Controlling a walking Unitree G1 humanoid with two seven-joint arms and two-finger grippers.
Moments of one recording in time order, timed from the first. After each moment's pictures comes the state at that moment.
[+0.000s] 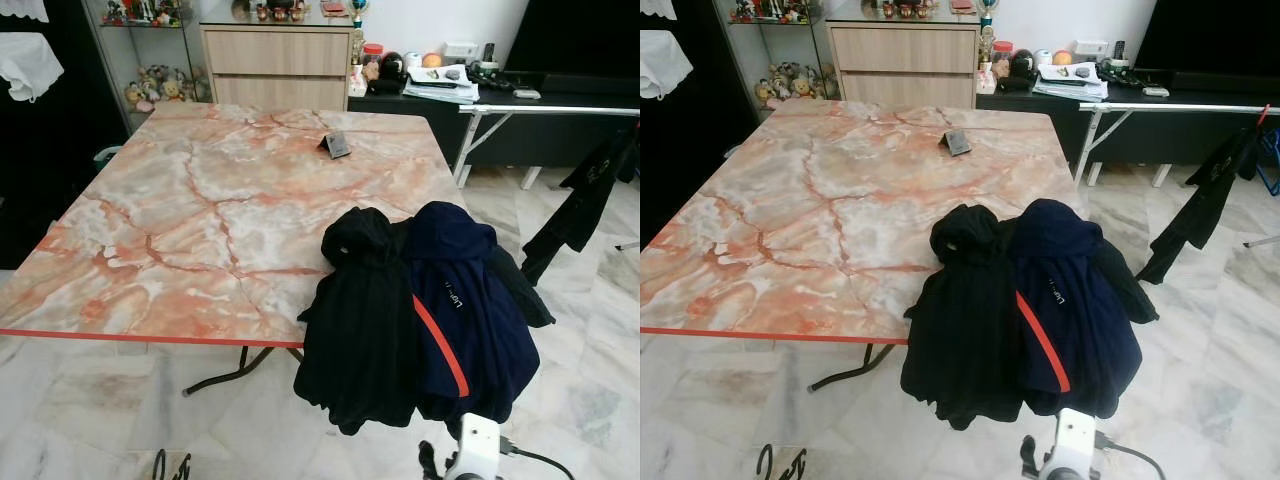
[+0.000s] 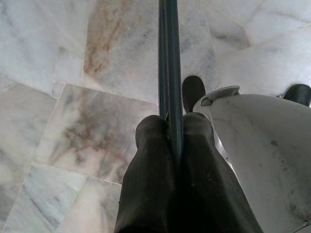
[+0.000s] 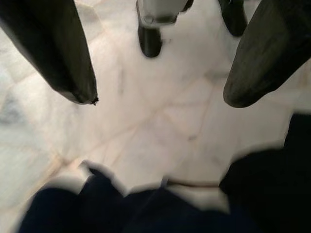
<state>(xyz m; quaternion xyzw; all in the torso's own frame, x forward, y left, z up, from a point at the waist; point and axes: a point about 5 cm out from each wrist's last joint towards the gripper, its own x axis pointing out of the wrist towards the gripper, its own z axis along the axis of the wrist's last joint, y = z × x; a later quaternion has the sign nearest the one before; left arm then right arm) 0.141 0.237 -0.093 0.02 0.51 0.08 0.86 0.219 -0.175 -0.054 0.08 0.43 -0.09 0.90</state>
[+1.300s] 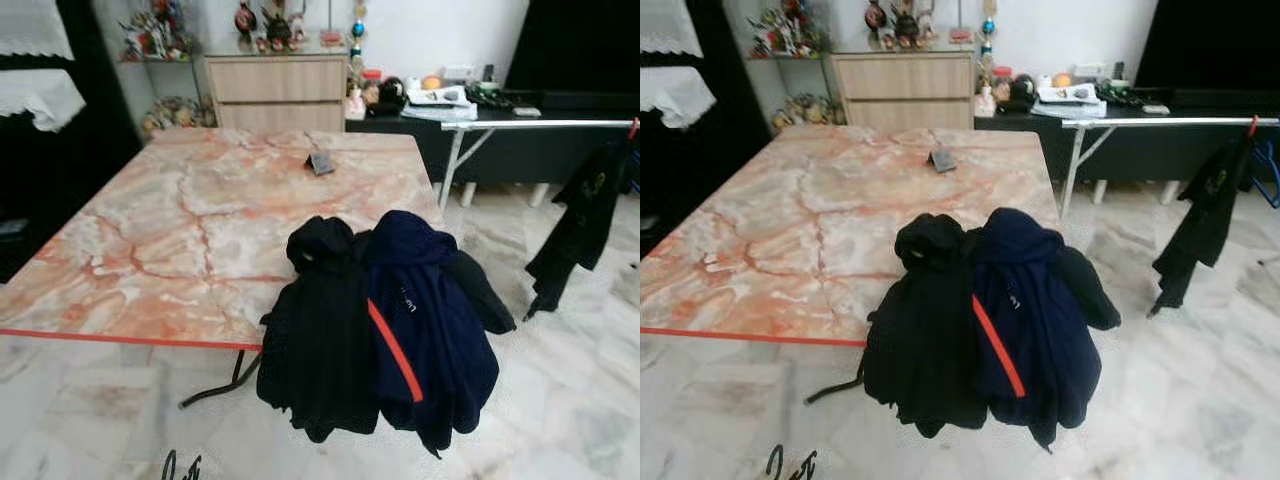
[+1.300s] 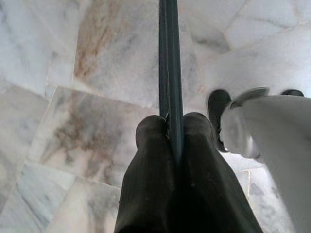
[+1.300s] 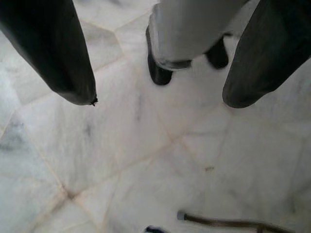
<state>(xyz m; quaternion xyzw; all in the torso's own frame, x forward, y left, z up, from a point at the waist) 0.144 0.238 -0.091 0.05 0.51 0.05 0.86 0.160 -0.179 -0.095 0.10 0.48 -0.09 0.87</state>
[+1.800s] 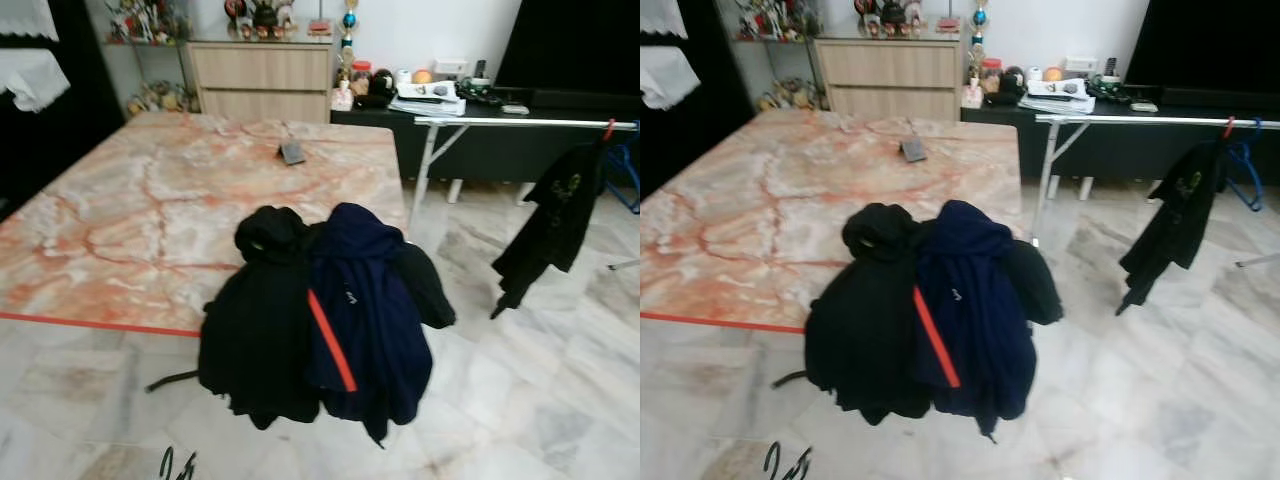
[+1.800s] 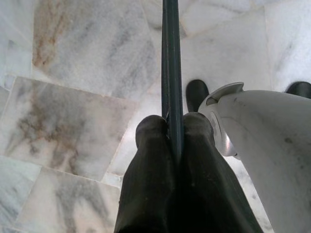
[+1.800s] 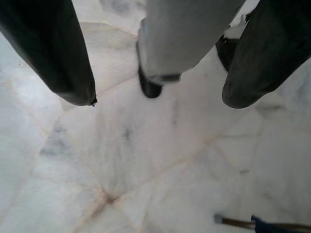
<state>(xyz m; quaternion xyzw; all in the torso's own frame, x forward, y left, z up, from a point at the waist) 0.140 0.241 -0.092 0.05 0.51 0.06 0.85 0.154 -0.173 -0.099 0.11 0.49 -0.09 0.86</state>
